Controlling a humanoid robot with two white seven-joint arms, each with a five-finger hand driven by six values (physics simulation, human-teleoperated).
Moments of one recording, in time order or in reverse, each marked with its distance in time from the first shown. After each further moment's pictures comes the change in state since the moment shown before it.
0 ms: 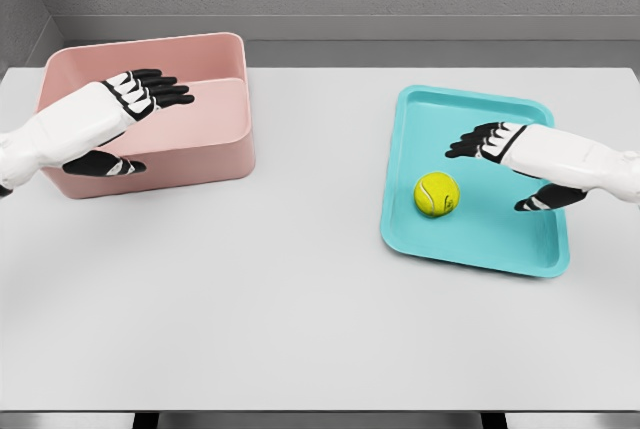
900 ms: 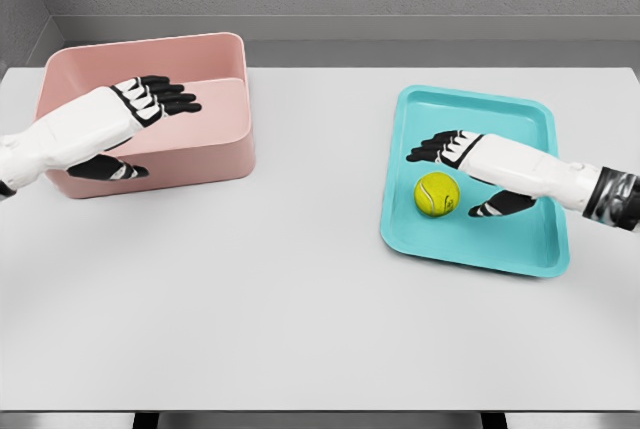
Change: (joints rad) left arm -0.003 -0.009 0.011 -0.016 -0.010 0.000 -0.065; right arm 0.003 0.162 0.025 0.076 0.056 0.000 -0.042
